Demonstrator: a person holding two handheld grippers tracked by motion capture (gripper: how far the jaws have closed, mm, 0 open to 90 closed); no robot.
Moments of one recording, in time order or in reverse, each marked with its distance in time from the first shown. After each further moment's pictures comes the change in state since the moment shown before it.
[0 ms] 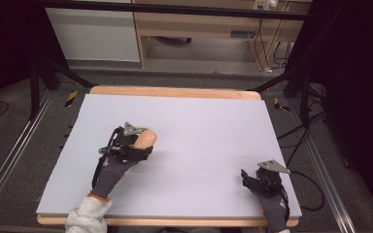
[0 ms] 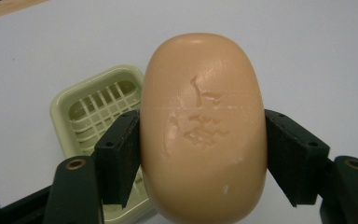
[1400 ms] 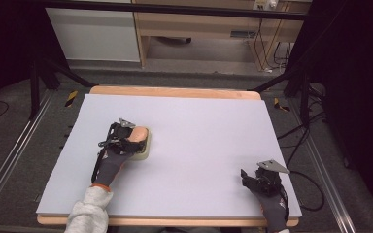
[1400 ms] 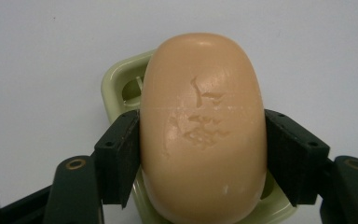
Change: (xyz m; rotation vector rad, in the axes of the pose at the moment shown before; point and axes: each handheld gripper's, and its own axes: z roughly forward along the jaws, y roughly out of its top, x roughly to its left) left arm 0.040 -0.009 0.042 0.077 0.107 -0.100; right arm 0.001 0.000 0.001 0.002 0.001 -0.004
